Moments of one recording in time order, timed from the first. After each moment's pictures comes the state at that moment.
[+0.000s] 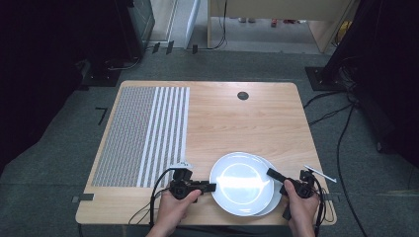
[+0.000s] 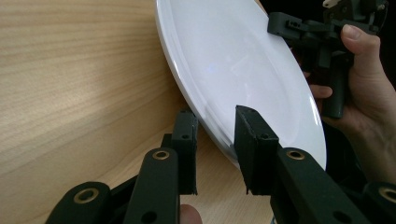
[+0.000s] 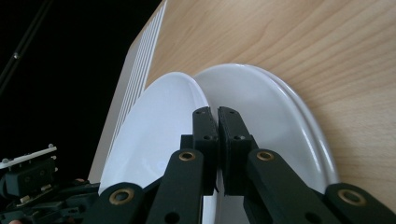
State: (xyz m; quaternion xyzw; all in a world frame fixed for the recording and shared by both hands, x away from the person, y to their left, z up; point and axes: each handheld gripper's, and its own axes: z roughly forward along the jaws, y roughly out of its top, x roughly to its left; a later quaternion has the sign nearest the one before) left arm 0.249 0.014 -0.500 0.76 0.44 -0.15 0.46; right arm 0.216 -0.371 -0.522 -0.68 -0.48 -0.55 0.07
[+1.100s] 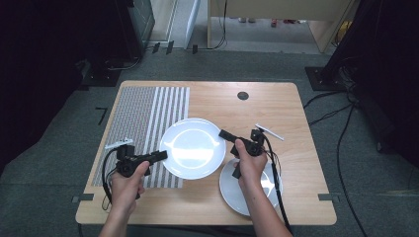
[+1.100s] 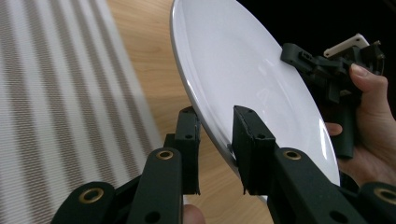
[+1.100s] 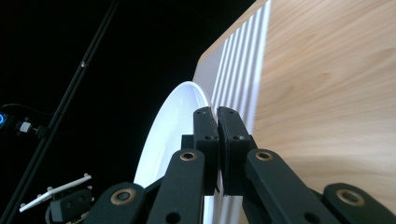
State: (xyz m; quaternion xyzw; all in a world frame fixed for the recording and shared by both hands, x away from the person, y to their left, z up) left arm 0.291 0.152 -0.446 0.66 0.52 -0.05 0.53; right arm 0.328 -0.231 -0.466 -0.62 -0.46 -0.61 0.13
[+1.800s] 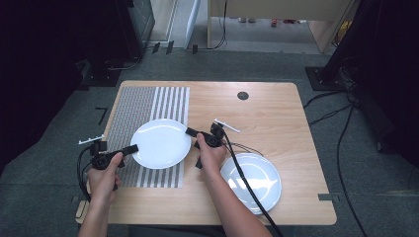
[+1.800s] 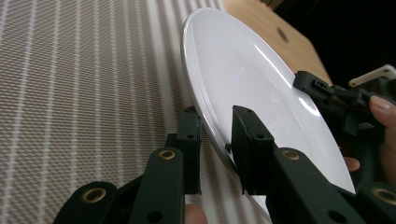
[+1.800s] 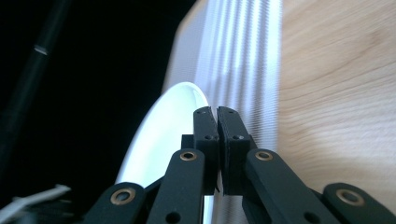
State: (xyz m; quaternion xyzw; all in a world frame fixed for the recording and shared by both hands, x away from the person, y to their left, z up) left arm 0.328 0.236 -0.487 0.61 0.62 -0.01 0.49; right arm 0.387 -0.125 -0.519 -0.65 -0.47 -0.57 0.15
